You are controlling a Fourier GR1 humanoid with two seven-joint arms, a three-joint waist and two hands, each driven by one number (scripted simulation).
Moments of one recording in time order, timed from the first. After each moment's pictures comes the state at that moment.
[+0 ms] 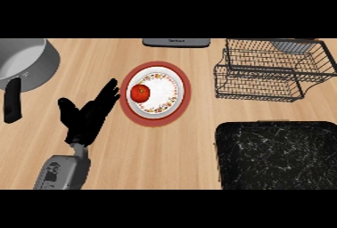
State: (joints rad) left arm -0.21 0.08 -0.03 -1.46 0.08 -0.09 0.25; right arm -0.89 -0.66 -0.03 -1.27 0.38 0.03 0.64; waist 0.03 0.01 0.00
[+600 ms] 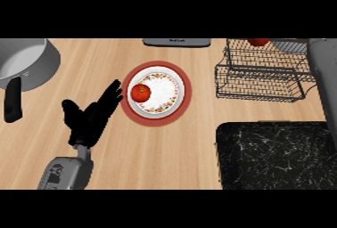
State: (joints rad) left arm -0.20 0.06 -0.04 -1.48 0.07 -0.08 0.25; right arm -1.02 -0.41 -0.14 -0.90 0.29 -0.16 0.33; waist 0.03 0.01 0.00
